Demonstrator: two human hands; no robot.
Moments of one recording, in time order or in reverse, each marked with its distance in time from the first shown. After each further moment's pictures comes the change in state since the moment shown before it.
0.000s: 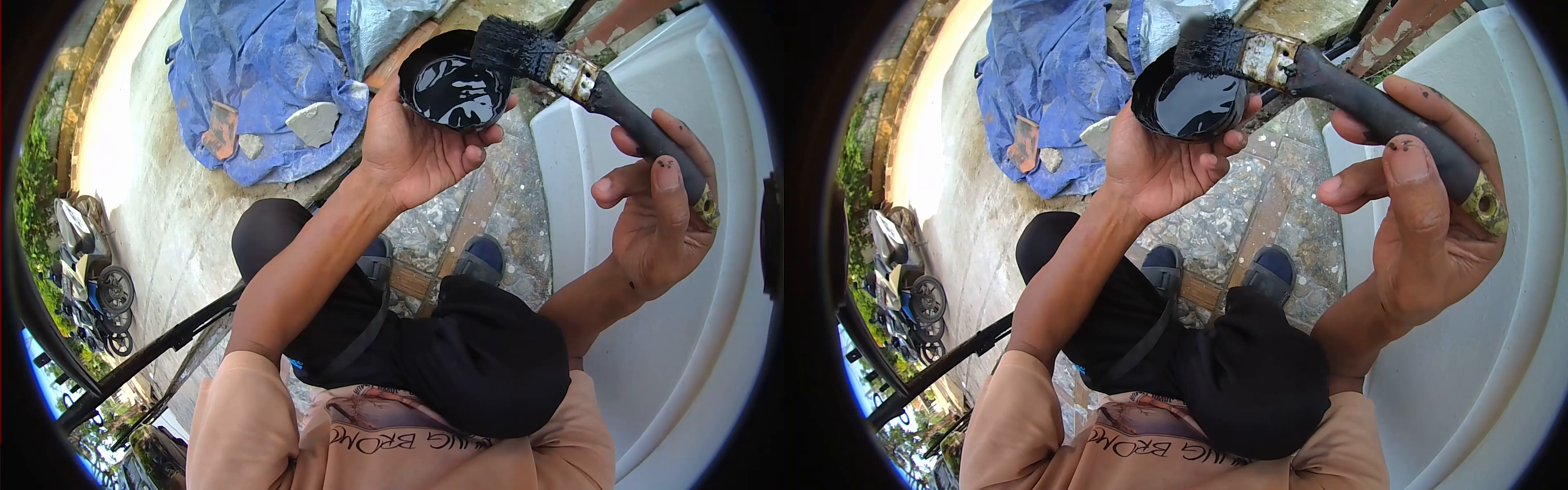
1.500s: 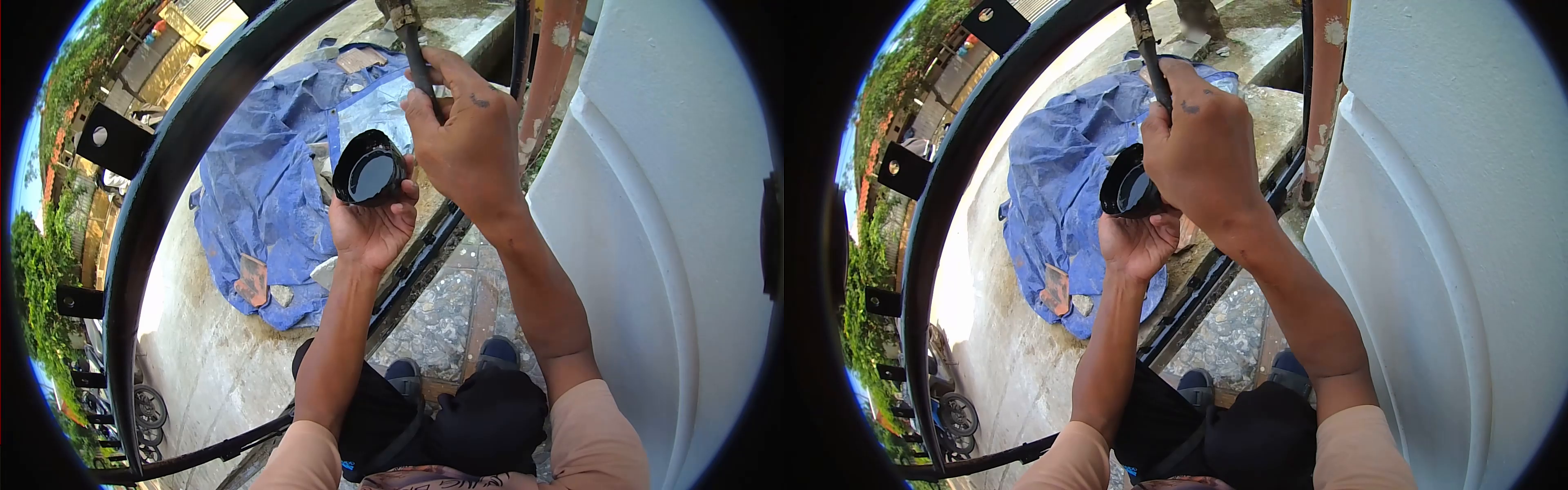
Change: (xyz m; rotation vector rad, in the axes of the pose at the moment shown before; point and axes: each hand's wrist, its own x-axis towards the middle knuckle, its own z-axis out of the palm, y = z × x) left_hand 0.042 0.061 0.049 -0.081 -0.093 0.166; right_hand 0.132 -0.011 0.092 -0.304 0.200 -0.108
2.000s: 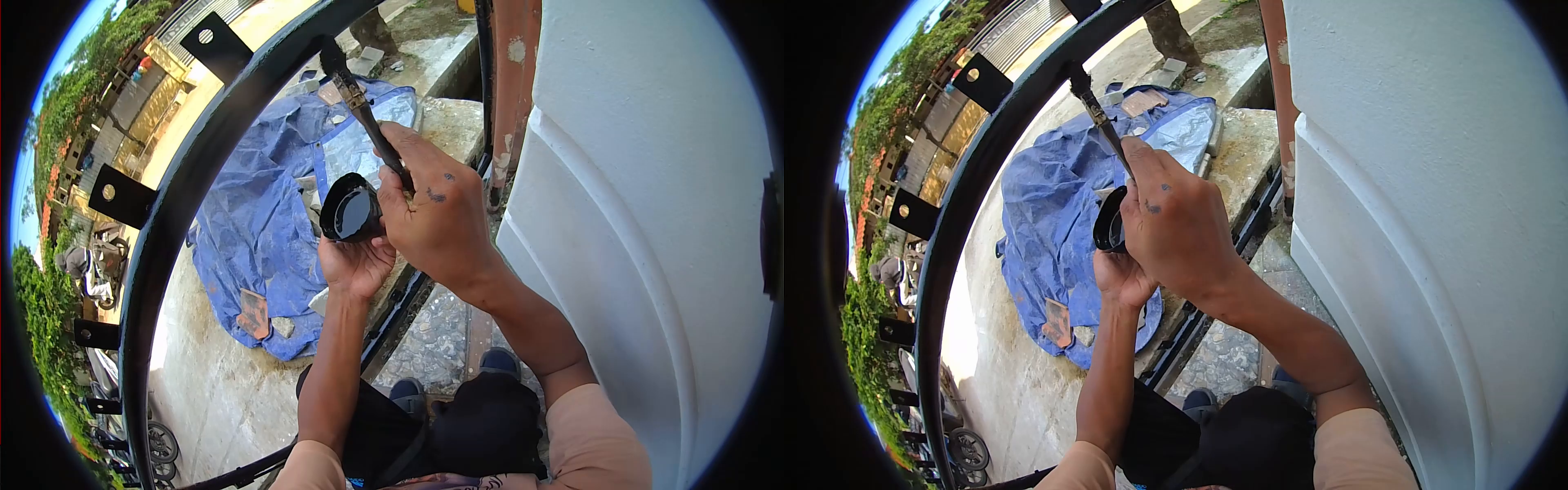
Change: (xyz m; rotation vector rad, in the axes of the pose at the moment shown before) left_hand -0.002 -0.003 -0.004 0.108 0.177 0.117; right_hand -0.024 -0.008 -0.015 -0.057 0.105 -0.206
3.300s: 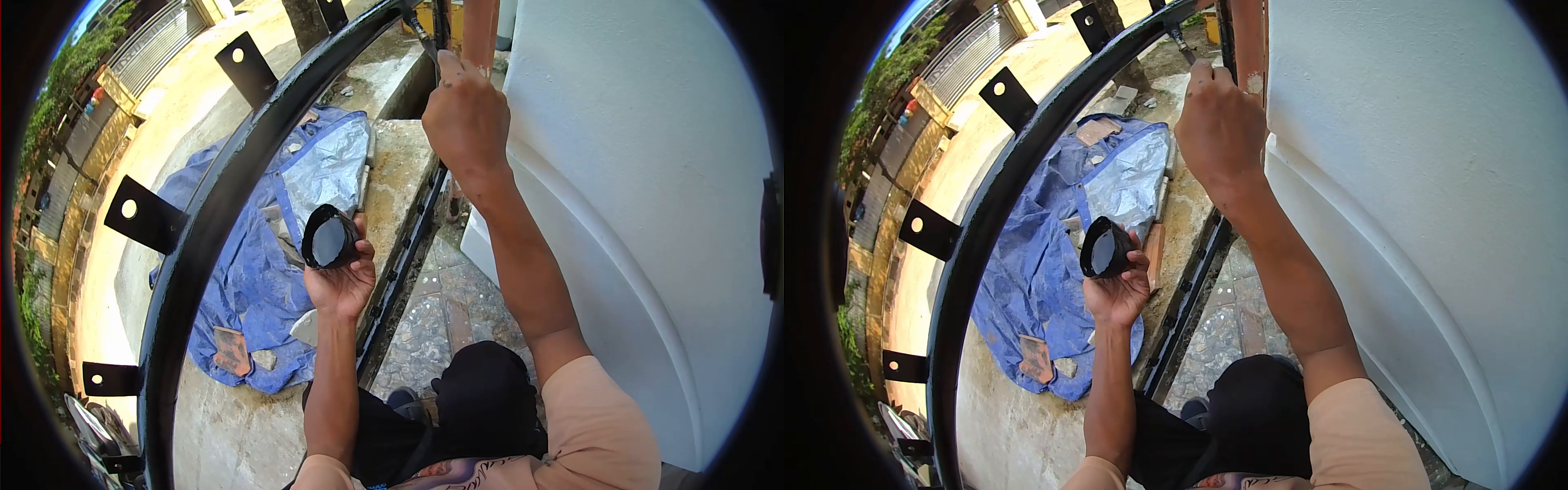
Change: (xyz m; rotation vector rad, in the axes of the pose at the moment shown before) left_hand -0.014 0.023 -0.010 -0.176 -0.180 -0.191; right_hand 0.083 0.020 -0.014 -0.919 0.093 0.040
